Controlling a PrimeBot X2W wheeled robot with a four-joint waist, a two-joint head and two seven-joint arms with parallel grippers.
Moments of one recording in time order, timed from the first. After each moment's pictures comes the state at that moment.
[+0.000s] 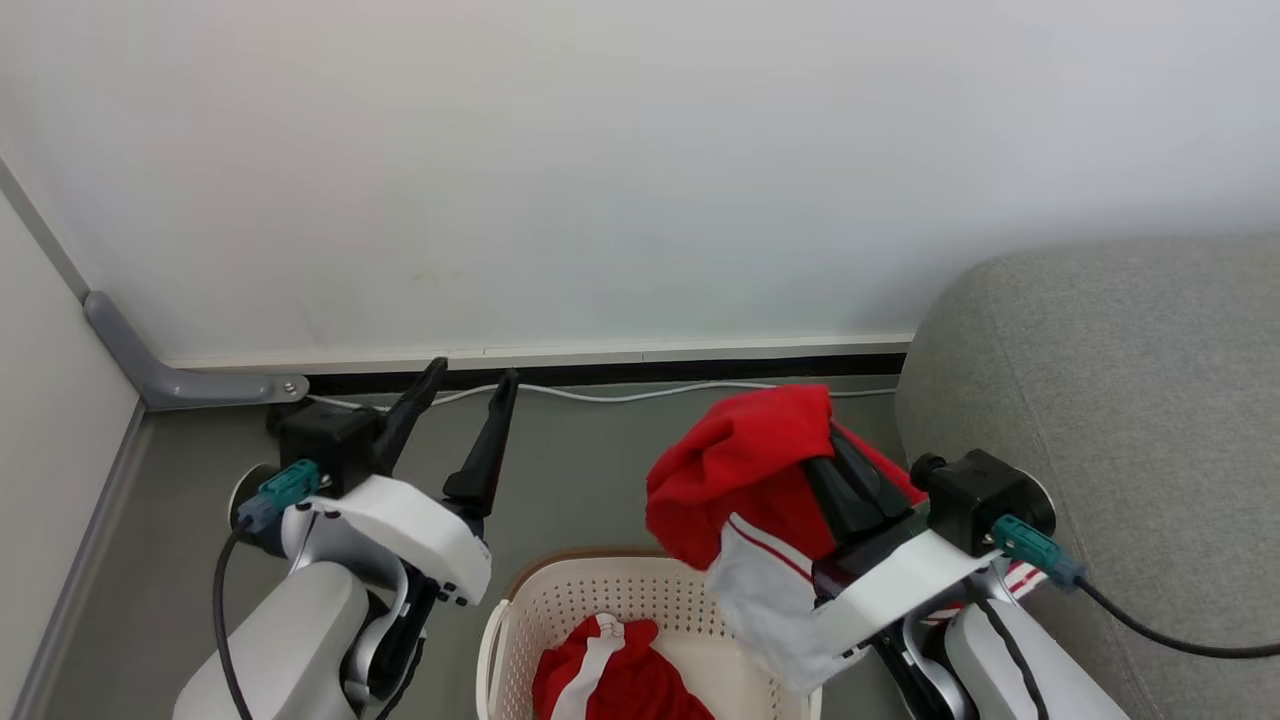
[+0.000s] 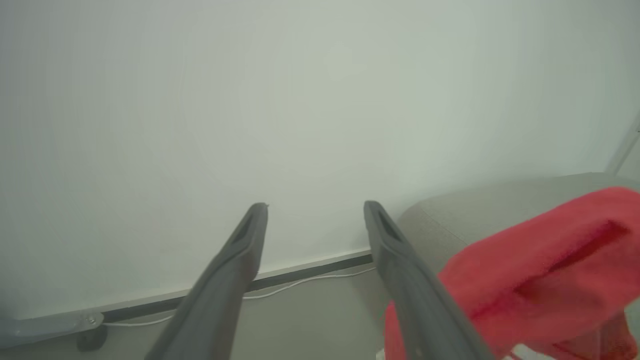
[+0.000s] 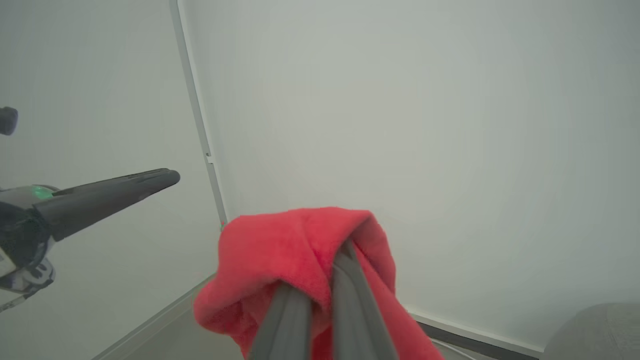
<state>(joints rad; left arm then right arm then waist) -0.45 0.31 -0.66 0.37 -0.74 0.06 -0.22 -0.33 -0.06 0.47 0.33 0.32 0.13 -0.26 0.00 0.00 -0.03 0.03</state>
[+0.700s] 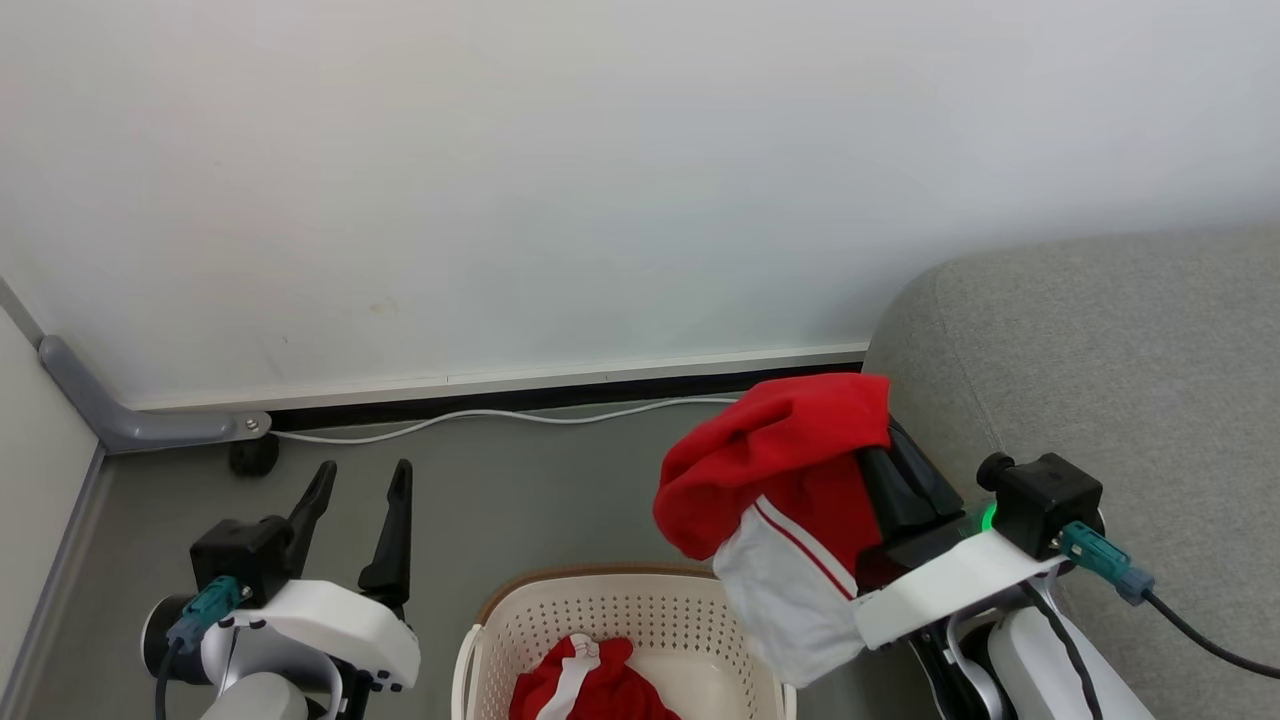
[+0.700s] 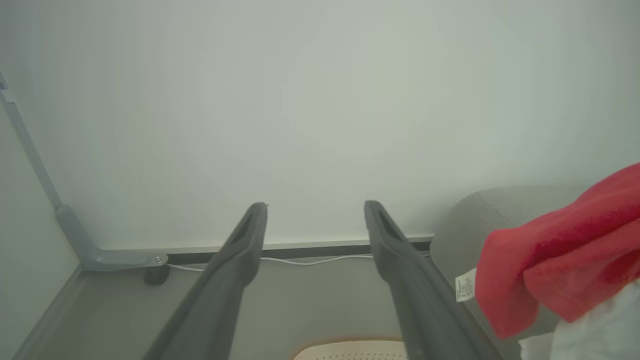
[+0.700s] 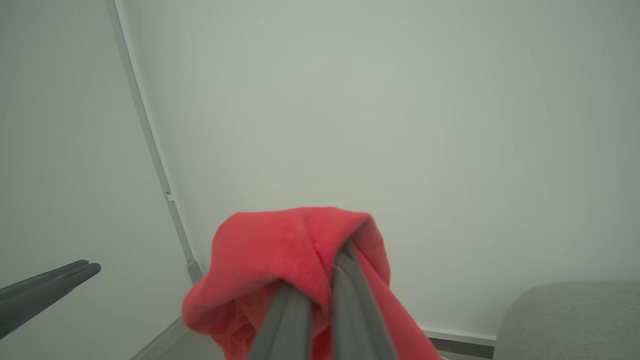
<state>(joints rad) -0.21 0.35 -0.50 0.30 -0.70 0.19 -0.25 -0.27 -0.06 0.36 0.26 0.34 0.13 -0.26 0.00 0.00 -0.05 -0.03</state>
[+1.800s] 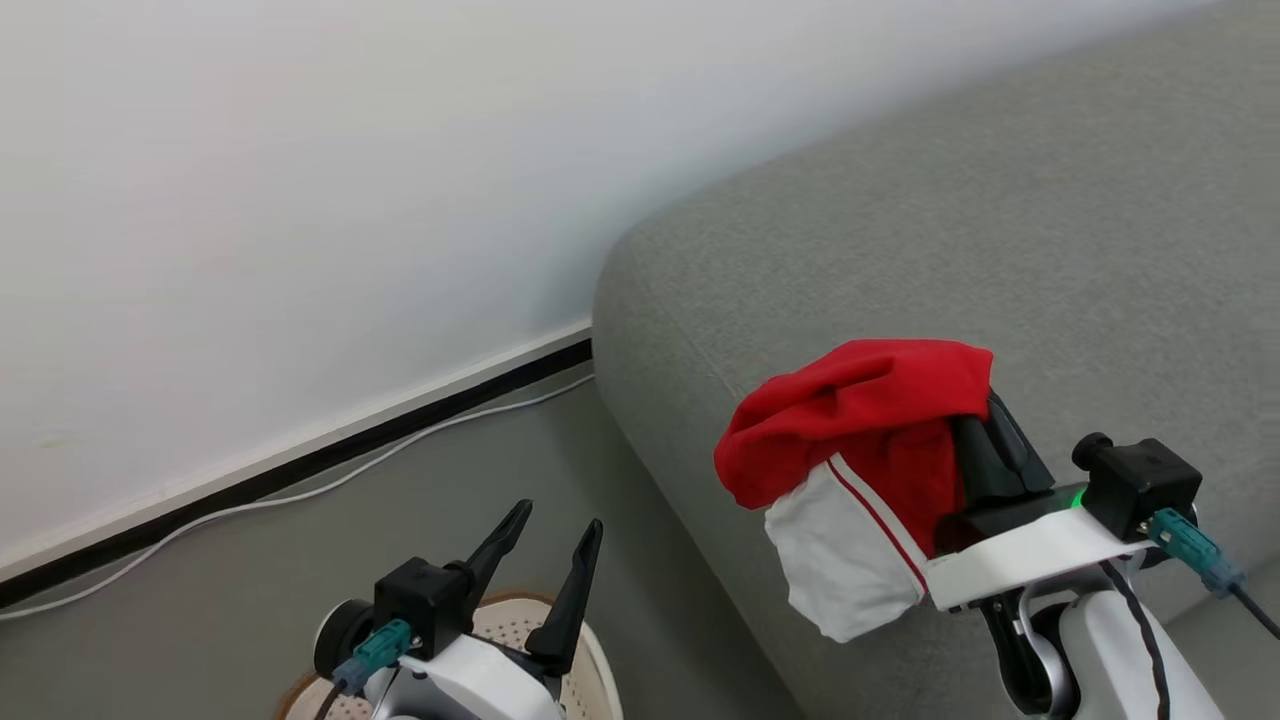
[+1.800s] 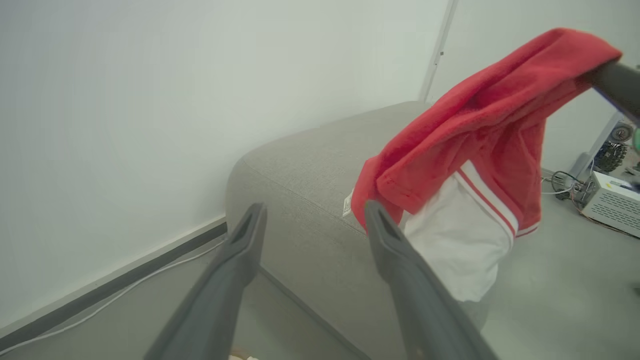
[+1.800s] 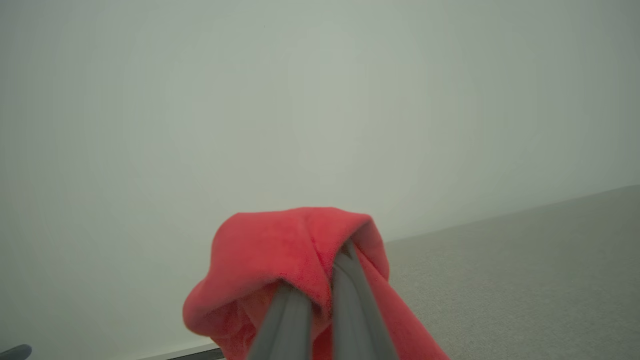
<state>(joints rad) -0.19 0.26 -0.68 0.21 -0.62 0.11 -0.23 -0.26 -0.06 0.20 0.25 0.29 0.13 -0.26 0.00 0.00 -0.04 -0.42</state>
